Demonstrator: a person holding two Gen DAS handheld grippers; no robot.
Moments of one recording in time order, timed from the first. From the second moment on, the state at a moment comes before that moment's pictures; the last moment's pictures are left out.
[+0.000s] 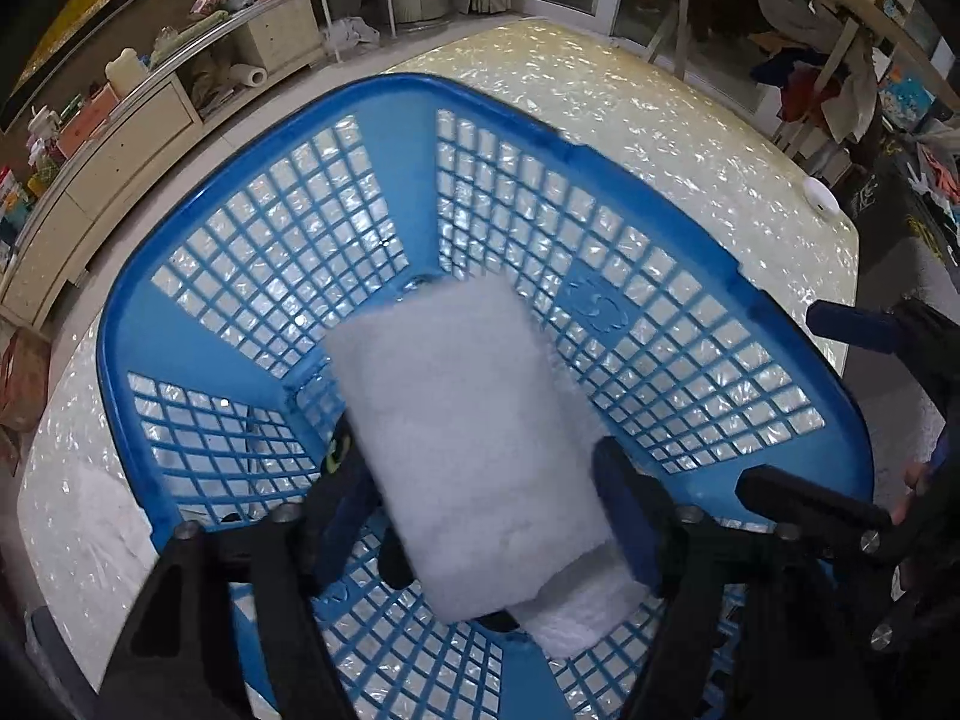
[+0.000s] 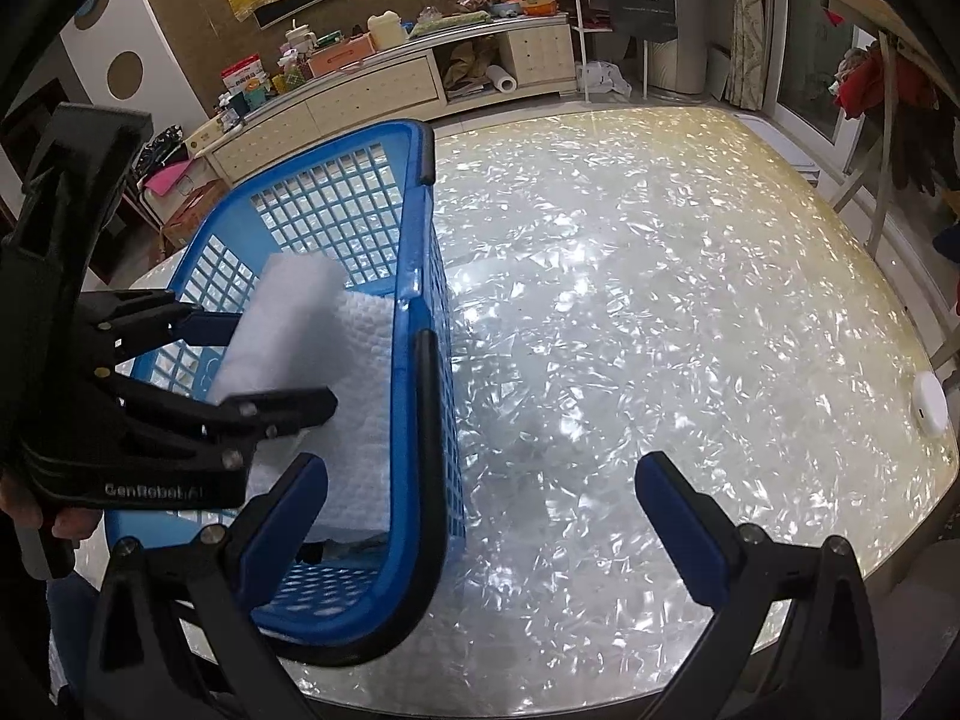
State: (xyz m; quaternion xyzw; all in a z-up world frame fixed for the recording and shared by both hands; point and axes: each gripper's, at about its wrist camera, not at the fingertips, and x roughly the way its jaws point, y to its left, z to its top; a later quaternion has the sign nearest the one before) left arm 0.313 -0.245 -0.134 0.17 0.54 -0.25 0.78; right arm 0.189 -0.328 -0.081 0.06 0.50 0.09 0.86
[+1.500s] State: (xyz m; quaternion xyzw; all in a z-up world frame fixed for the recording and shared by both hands) left arm 0.179 0.005 -0.023 0.04 0.43 -0.14 0.89; right arm 0.149 -0.174 -0.012 -0.07 0.44 0.17 0.88
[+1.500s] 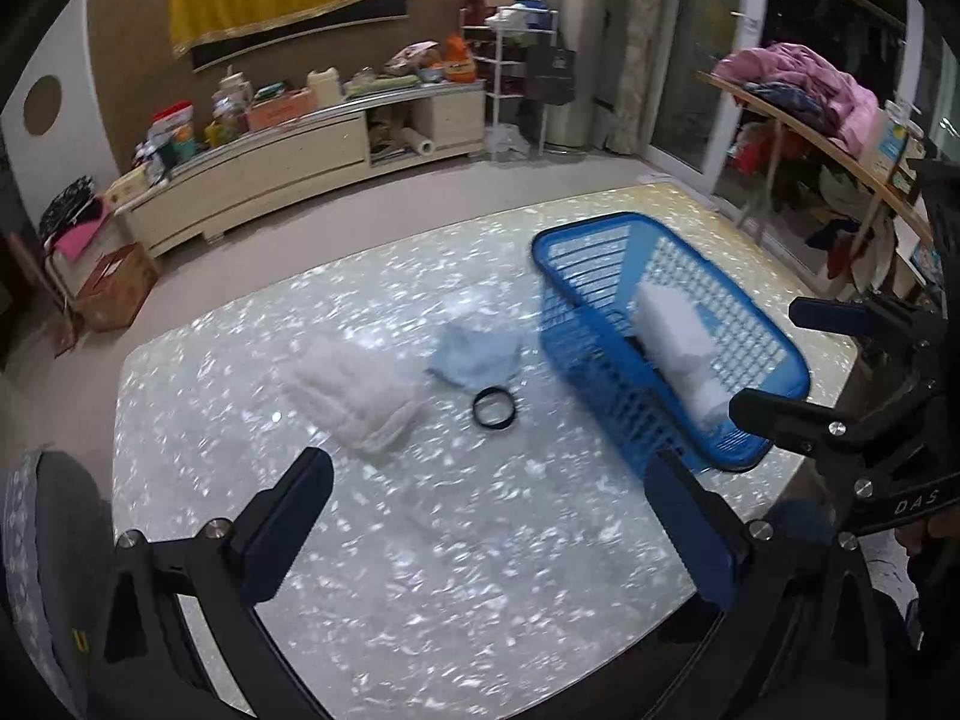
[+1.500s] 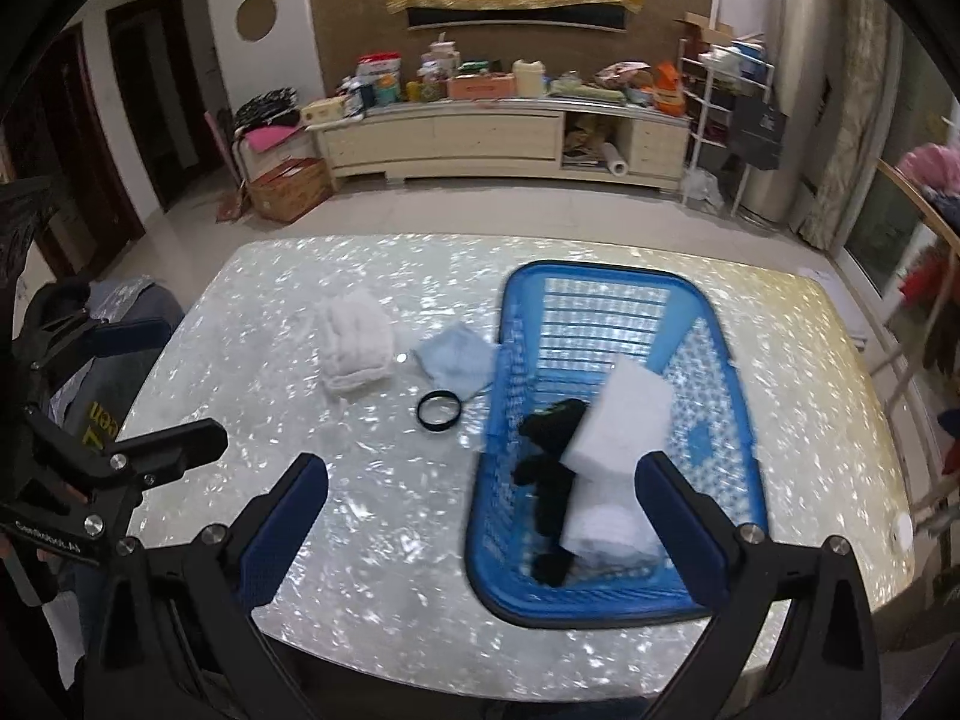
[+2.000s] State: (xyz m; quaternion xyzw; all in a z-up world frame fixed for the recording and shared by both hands) left arm 0.195 0.077 -0.072 0.02 0.47 -0.09 0.88; right arm 0.179 -0.092 -0.065 -0.12 0.49 0.23 0.83
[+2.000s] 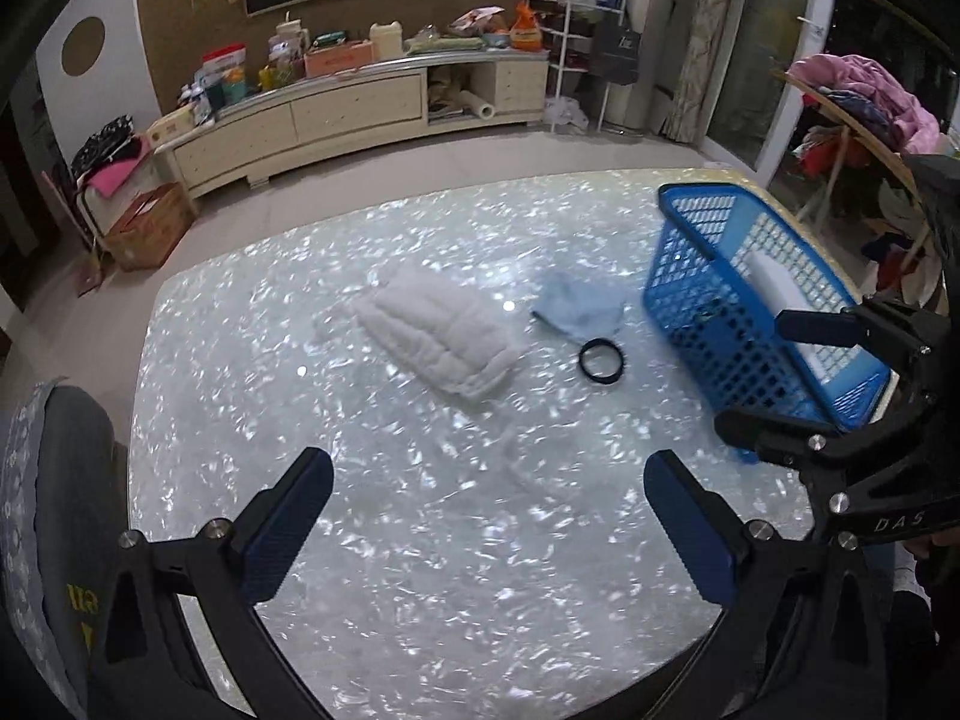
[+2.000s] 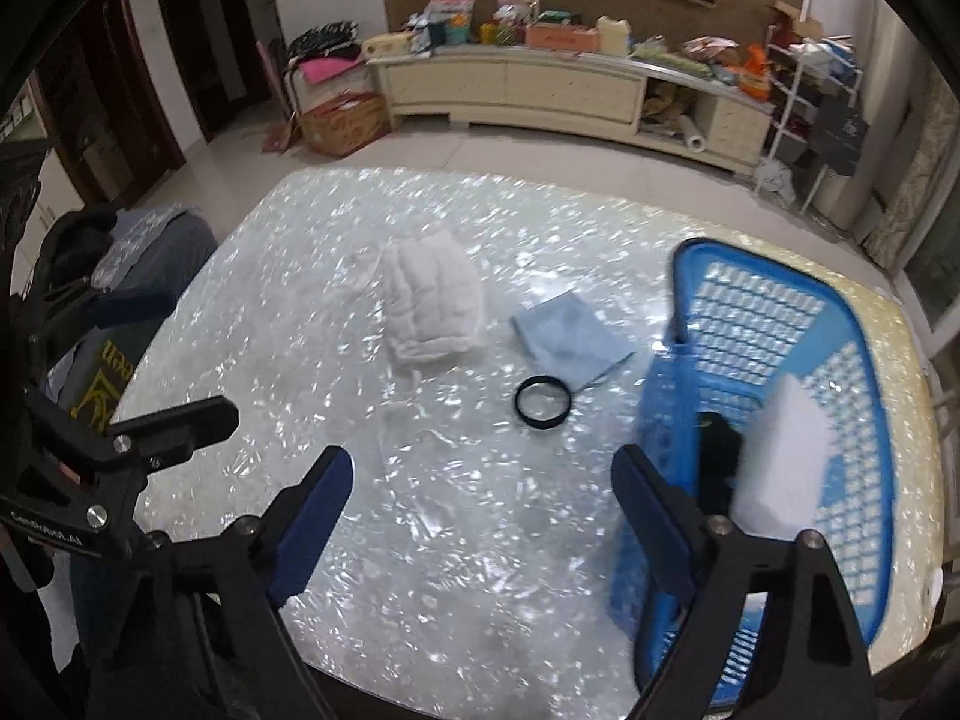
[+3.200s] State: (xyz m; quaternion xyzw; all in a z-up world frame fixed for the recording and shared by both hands) left arm 0.294 0.098 -0.182 0.03 0.52 -0.11 0.85; right arm 0.271 -0.045 -0.194 -0.13 0.58 0.19 0.78
